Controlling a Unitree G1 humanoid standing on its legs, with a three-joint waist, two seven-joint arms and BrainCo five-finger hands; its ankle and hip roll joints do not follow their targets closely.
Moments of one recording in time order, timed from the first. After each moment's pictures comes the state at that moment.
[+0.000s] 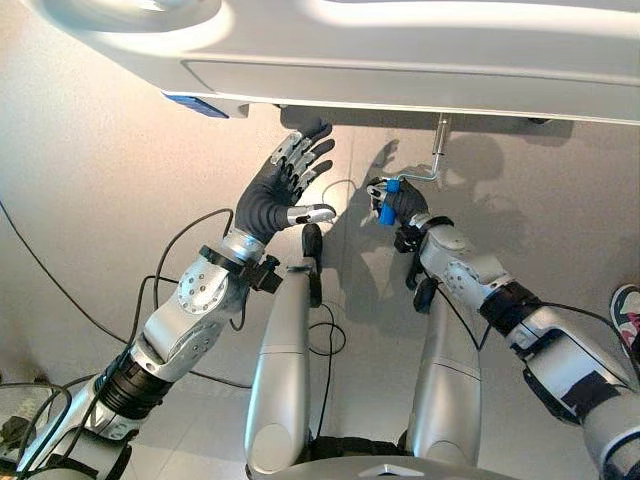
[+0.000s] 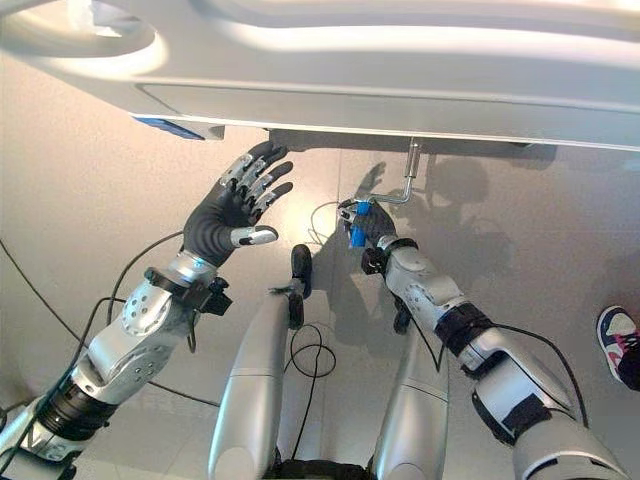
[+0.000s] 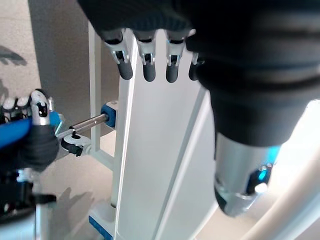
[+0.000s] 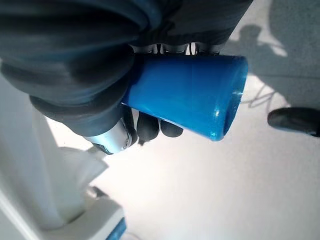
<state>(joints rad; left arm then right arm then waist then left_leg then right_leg) -0.35 0.72 -0.45 -0.37 -0.80 -0.16 0.12 -0.80 -0.45 0.66 0.56 0.91 -0.01 -0.16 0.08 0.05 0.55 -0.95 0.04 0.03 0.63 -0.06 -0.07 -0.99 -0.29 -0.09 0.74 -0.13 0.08</state>
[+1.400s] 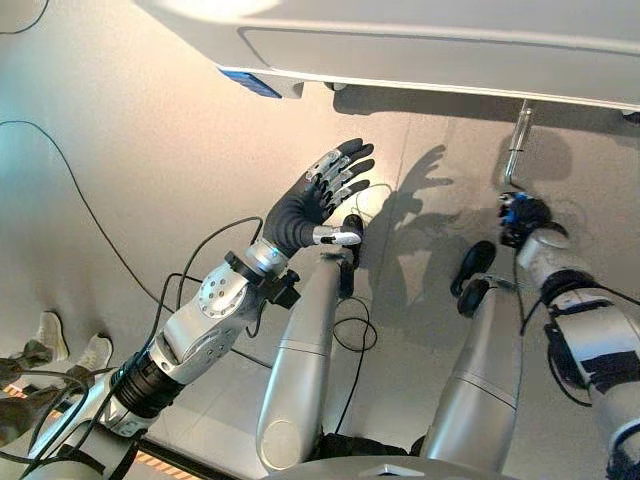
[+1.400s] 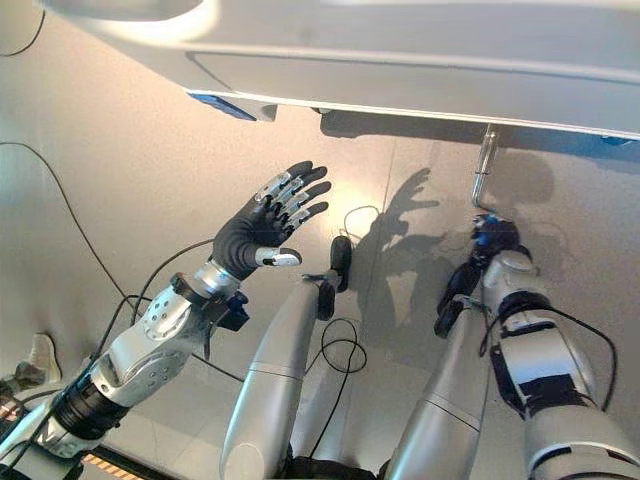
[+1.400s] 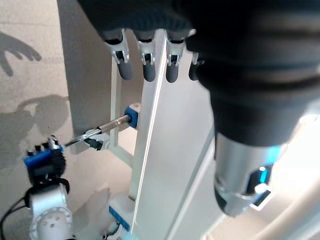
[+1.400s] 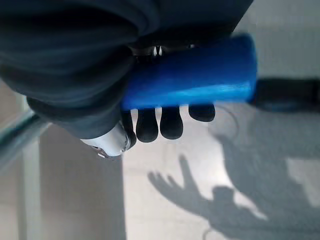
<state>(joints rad) -0.39 0.70 -0.57 -0.37 -0.85 -0.18 0.02 -0.86 -0.62 0.21 1.26 0.72 -0.04 -0.07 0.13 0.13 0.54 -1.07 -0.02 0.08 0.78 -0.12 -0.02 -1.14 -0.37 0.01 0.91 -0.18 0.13</state>
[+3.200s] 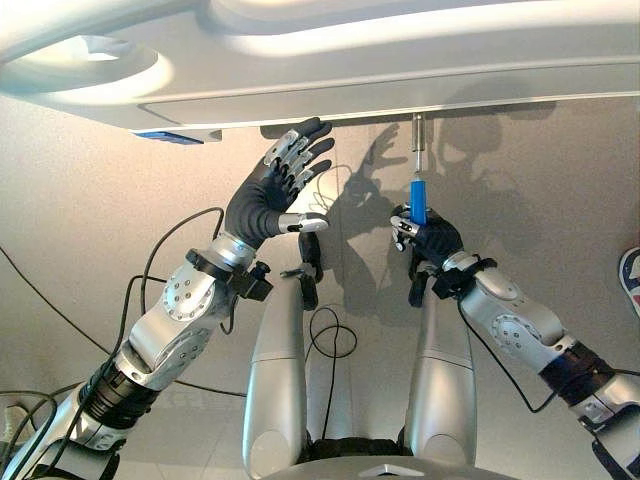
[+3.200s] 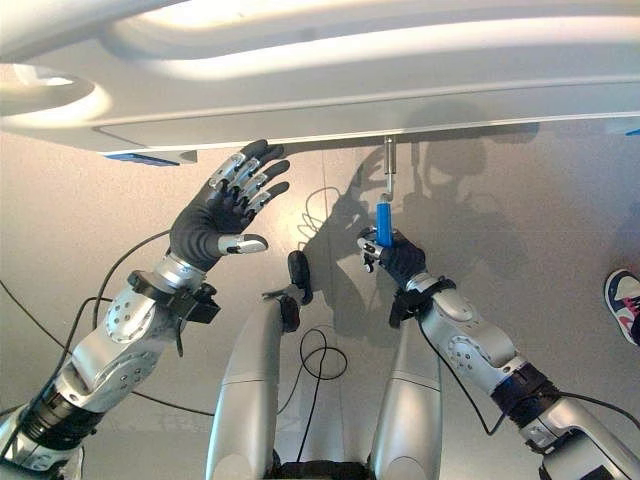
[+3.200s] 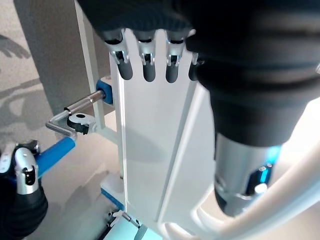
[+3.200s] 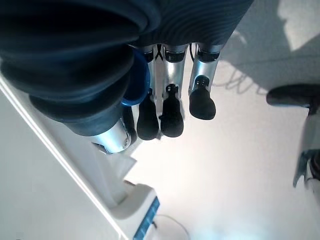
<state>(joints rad) -0.30 0.75 -0.41 -0.43 -0.80 -0.18 0.07 -0.40 -0.72 0.57 0.01 0.99 -0.04 -0.07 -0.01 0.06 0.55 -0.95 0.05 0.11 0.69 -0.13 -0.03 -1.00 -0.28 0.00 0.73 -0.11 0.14</state>
